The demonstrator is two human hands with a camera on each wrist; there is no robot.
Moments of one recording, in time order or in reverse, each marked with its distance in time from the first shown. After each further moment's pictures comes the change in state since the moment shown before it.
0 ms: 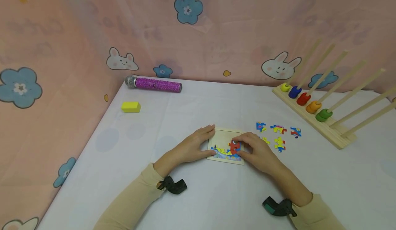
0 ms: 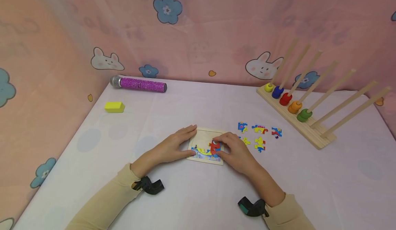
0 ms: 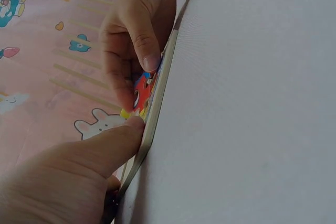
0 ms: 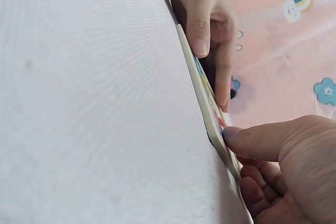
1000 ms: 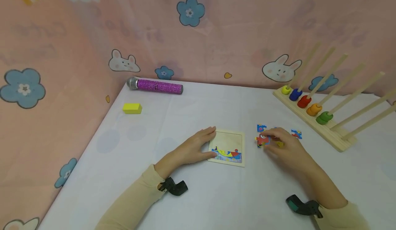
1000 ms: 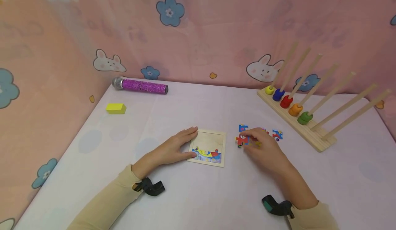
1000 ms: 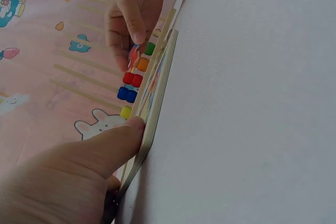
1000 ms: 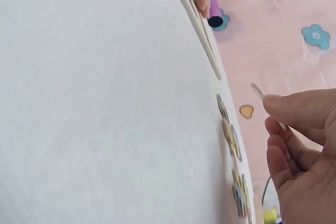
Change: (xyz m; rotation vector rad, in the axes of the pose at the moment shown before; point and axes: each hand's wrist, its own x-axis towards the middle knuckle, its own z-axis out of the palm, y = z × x) left_hand -0.001 -0.001 0.001 0.002 0.004 0.015; right_hand -0.020 0.024 -0.062 -0.014 0.023 0.145
